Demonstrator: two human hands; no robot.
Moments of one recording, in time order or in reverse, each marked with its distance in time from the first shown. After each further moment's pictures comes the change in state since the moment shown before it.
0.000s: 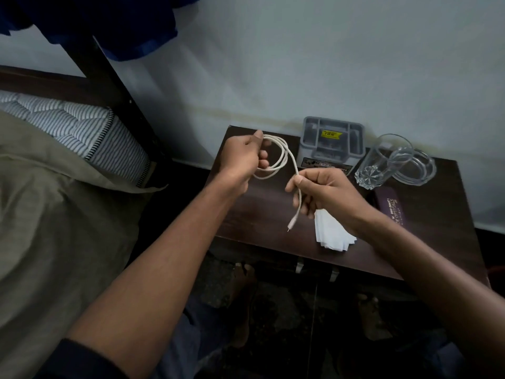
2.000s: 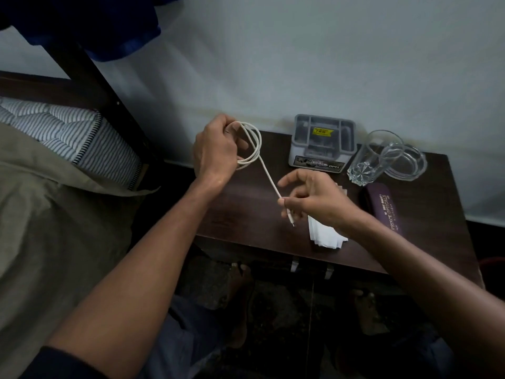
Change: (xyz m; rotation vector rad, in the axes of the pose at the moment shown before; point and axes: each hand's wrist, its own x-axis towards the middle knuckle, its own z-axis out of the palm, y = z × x) left_hand 0.011 0.003 -0.023 0.490 0.250 0.334; right_hand 0.005 0.019 0.001 -0.099 0.003 0.111
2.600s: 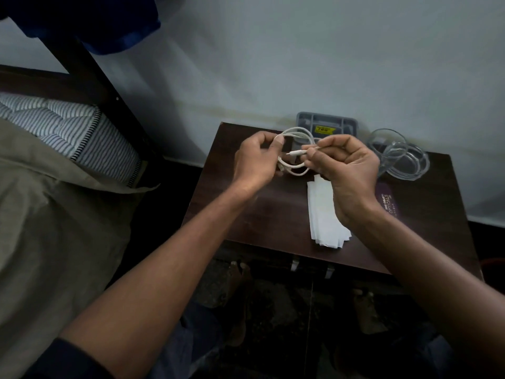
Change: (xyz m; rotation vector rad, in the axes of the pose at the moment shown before) left_hand -0.041 0.029 0.038 -0.459 -0.323 -0.184; right_hand -0.005 -0.028 -0.007 0.506 0.523 -0.353
